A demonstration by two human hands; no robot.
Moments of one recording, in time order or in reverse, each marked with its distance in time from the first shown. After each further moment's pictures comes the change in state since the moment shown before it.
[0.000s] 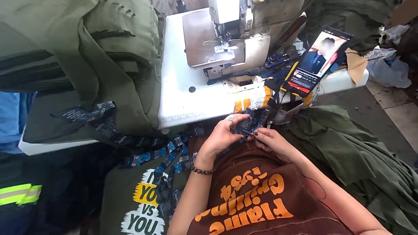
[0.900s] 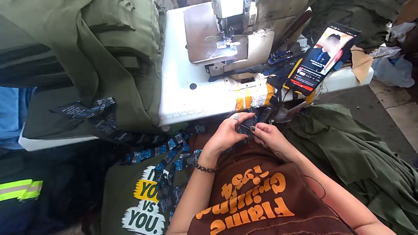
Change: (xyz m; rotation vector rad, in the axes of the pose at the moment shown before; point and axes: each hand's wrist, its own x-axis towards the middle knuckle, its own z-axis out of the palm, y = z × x) left_hand 0.003 0.000 0.008 -0.004 -0.034 -0.017; right_hand 0.010 0.000 0.012 0.060 0.082 -0.085
